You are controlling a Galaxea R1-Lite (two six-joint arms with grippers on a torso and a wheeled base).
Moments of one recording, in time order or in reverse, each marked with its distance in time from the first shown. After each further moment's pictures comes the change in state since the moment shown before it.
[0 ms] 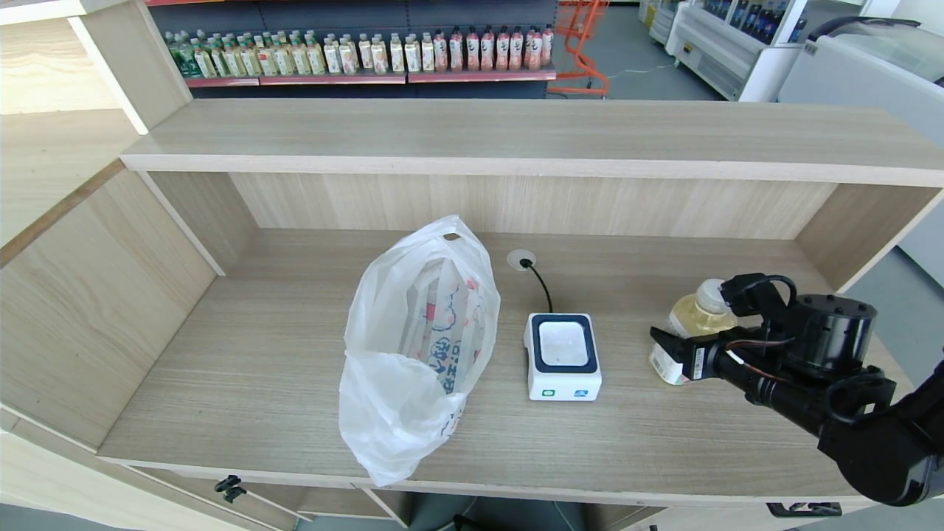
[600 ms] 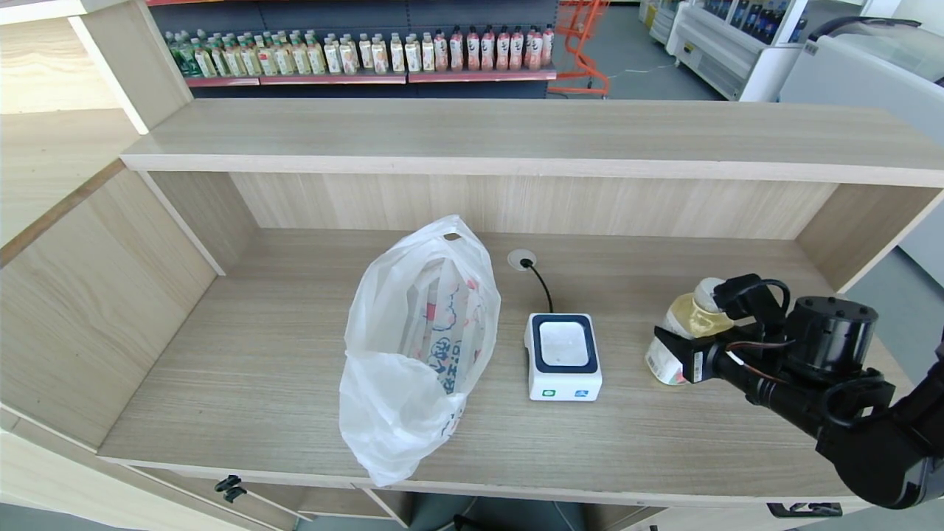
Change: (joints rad) left arm 0.000 0.000 0.000 0.000 0.000 0.000; right arm -0.005 0.009 0.016 -0.043 0.003 -0.111
